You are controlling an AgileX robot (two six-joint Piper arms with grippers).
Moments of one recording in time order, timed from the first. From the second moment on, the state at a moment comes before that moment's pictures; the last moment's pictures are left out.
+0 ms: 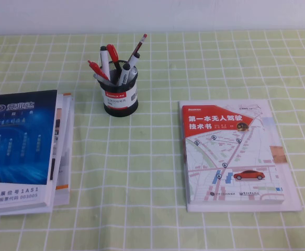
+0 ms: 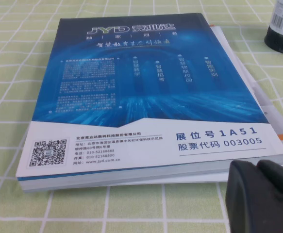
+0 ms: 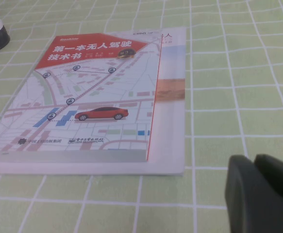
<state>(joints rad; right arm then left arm) 0.14 -0.01 0.03 0.14 0.39 0.03 -0.01 -0.01 0.03 -0.08 0.38 0.12</state>
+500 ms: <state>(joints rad) 0.14 -0.01 0.03 0.14 0.39 0.03 -0.01 -0.01 0.03 -0.08 0.38 0.12</state>
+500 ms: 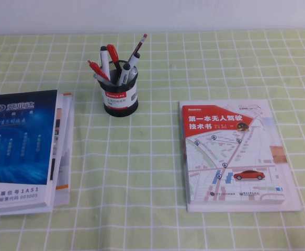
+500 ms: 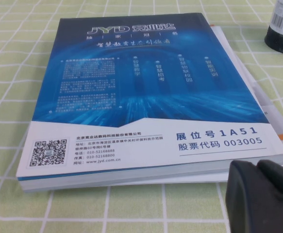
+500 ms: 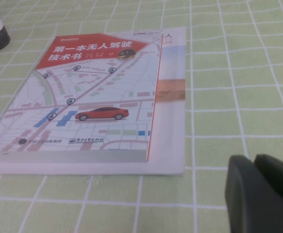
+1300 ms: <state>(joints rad) 0.14 -0.01 0.03 0.14 0.39 0.03 -0.03 -0.01 0.03 -0.07 0.34 0.12</state>
